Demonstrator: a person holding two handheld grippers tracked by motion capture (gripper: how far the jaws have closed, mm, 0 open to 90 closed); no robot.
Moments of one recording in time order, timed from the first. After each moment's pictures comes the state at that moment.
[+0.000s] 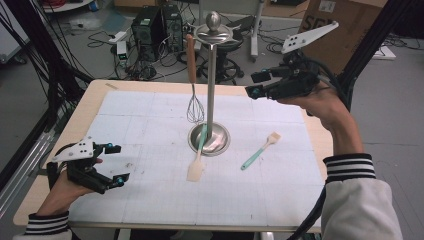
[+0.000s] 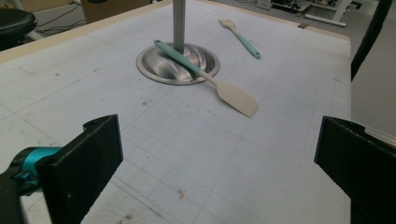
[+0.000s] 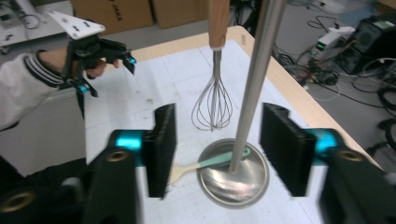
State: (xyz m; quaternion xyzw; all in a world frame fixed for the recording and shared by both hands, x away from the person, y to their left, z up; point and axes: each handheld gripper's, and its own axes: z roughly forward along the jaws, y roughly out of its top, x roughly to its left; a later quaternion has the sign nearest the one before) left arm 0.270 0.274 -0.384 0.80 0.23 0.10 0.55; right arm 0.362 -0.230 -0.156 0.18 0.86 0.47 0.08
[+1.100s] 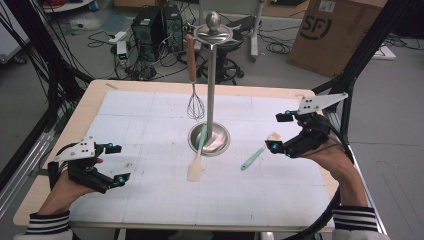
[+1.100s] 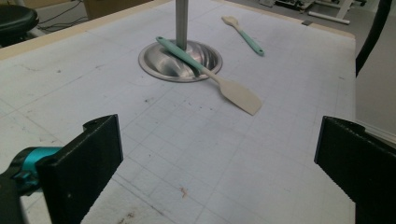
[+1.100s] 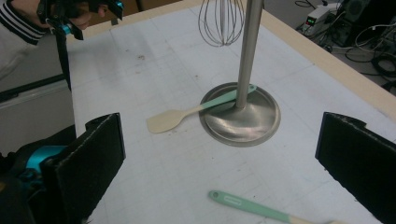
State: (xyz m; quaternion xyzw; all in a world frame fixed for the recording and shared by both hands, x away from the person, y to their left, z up) left arm 0.272 0.273 -0.385 0.80 0.24 0.11 0.54; right arm 0.315 -0.285 -0.262 0.22 0.85 0.47 0.09
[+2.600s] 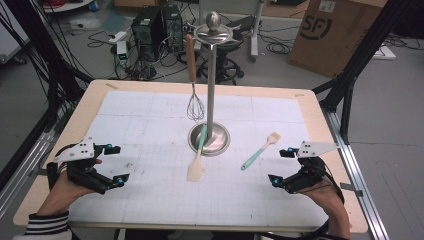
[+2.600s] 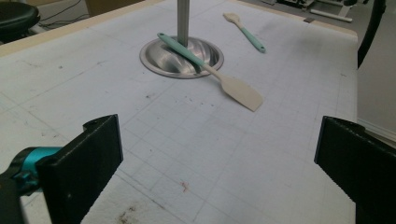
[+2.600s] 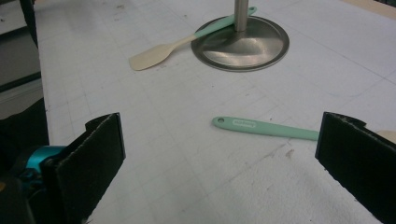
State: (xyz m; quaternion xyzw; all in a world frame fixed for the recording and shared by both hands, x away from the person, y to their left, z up) left arm 0.270 0.275 -0.387 0.80 0.24 0.11 0.54; right arm 0.280 -0.317 -0.377 0.27 0.84 0.47 0.09
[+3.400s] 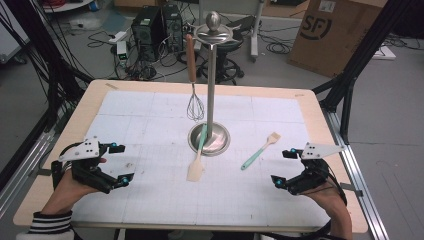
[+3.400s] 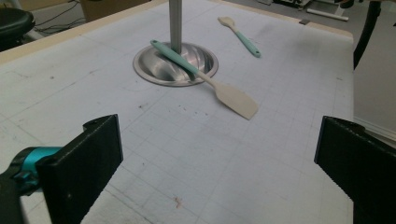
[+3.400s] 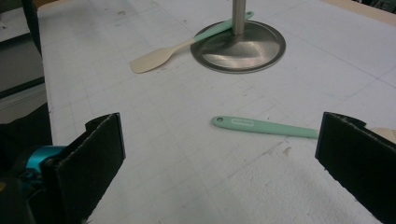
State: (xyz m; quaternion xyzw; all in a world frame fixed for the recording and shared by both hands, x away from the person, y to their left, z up) left arm 0.272 0.262 -0.380 0.80 0.23 0.11 0.54; right arm 0.275 -0.324 -0.377 0.27 0.83 0.48 0.10
